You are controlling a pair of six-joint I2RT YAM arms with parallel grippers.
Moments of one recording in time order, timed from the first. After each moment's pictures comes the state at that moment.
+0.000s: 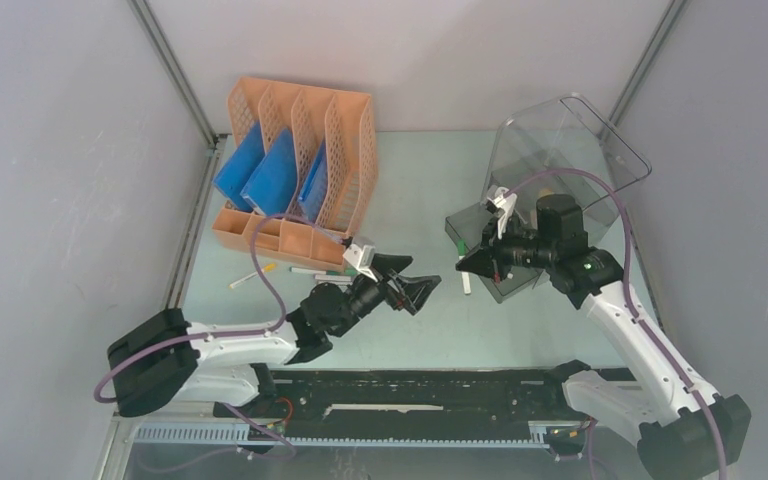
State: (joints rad) left arm -1.08 1.23 0.42 0.98 -0.19 -0.47; right arm 0.35 0.98 0.89 -0.46 -0.74 -0.04
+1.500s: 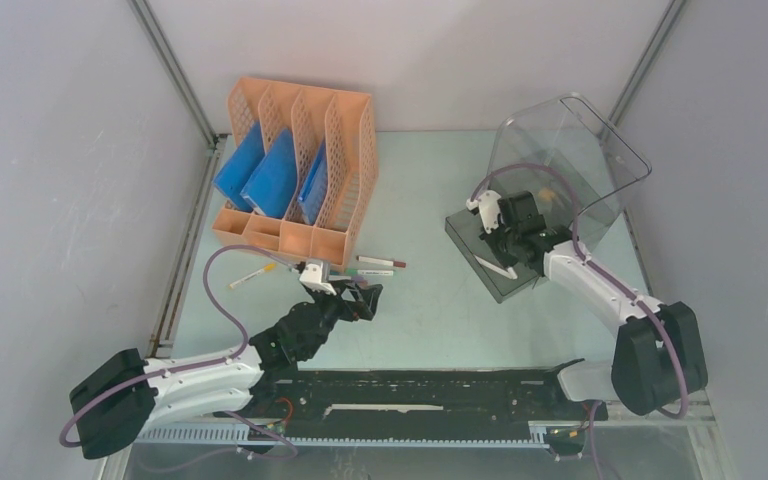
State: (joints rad) left arm -0.99 0.87 0.12 0.58 -0.52 -0.55; right arm 0.36 1.33 0.90 -0.49 0.05 -0.33
